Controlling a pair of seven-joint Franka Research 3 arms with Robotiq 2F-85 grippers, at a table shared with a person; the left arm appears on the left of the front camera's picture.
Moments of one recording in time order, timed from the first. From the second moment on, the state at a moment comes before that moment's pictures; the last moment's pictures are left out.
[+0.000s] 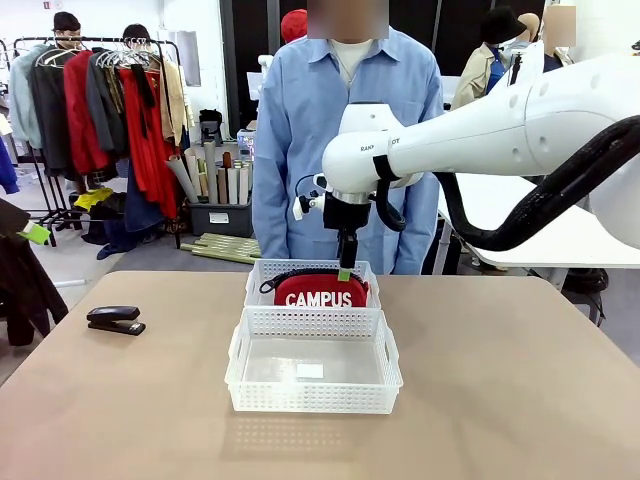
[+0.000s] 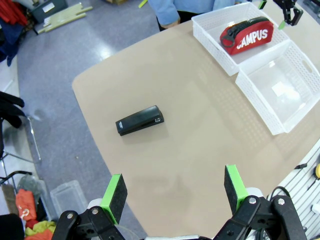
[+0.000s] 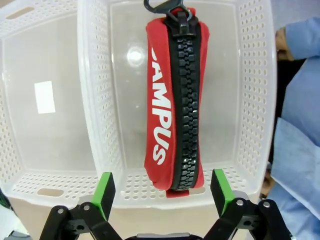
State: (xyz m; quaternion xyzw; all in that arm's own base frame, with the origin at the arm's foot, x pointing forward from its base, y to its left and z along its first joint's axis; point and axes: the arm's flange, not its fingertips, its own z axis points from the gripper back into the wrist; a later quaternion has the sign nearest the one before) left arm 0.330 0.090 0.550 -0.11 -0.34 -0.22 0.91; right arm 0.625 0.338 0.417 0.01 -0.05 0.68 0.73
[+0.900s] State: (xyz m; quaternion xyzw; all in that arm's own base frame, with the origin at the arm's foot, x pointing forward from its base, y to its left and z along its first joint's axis) left arm 0.330 0.090 0.550 -0.11 -0.34 -0.22 0.91; right arm 0.625 0.339 0.414 0.01 -0.05 0.68 0.73
